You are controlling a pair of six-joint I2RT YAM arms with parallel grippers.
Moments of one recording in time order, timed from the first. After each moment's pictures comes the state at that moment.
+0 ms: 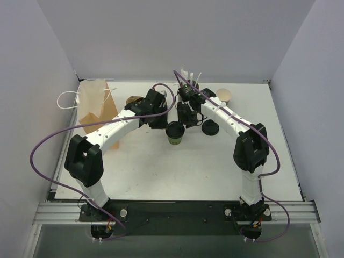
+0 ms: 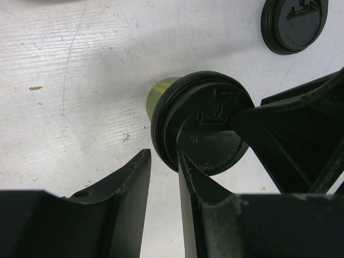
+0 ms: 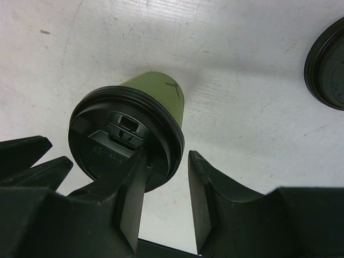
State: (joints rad) left arm -0.60 1.74 1.47 -0.65 0.01 -0.54; right arm 0.60 1.98 1.77 -0.94 0.01 0.47
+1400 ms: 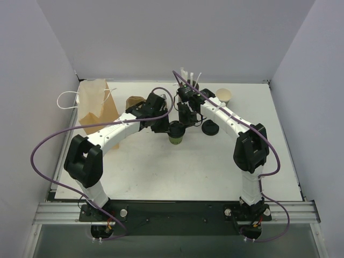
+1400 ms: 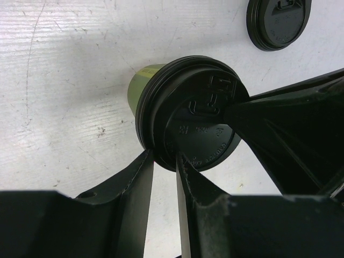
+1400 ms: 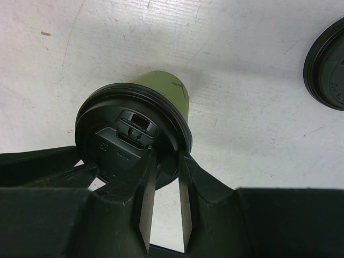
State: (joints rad) left arm -0.62 1.74 1.40 -0.58 0.08 -0.65; right arm 0.61 1.98 1.77 -0.94 0.02 0.49
